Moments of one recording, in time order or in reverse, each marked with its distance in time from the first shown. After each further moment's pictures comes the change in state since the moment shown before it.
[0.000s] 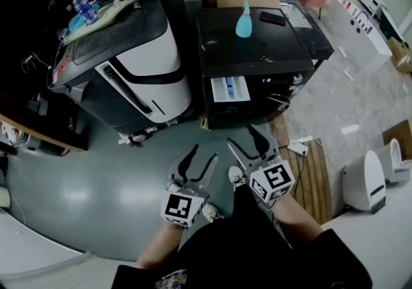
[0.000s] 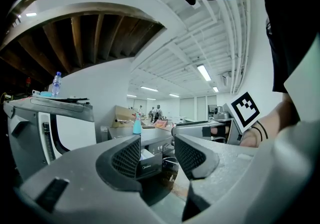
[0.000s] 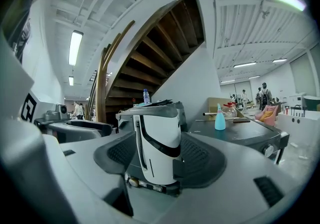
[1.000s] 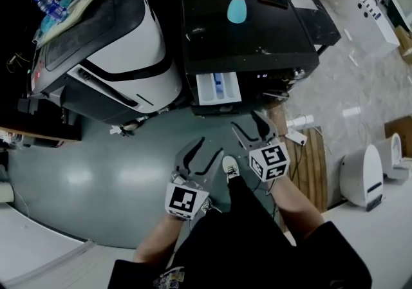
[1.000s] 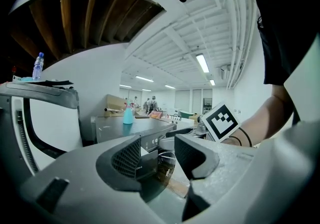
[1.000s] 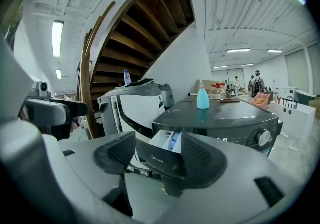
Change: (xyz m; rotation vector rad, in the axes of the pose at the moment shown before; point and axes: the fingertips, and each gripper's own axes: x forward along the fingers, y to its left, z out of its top) left arm 0.140 -0.008 -0.043 -0.026 0.106 -0.062; right arm 0.065 -0.158 -0.099 0.056 0.194 -0.075
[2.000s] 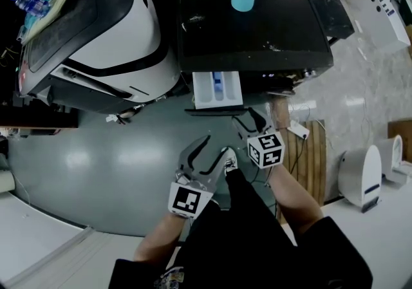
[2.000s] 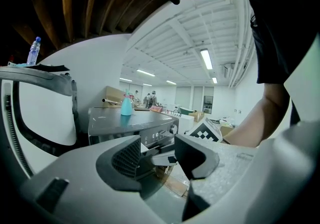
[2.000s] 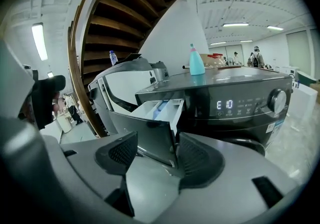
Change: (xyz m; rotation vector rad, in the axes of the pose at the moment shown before) left arm 0.074 0.018 -0.032 -0.059 0.060 -0.006; right arm 0.083 -0.063 -0.101 0.131 0.225 0.028
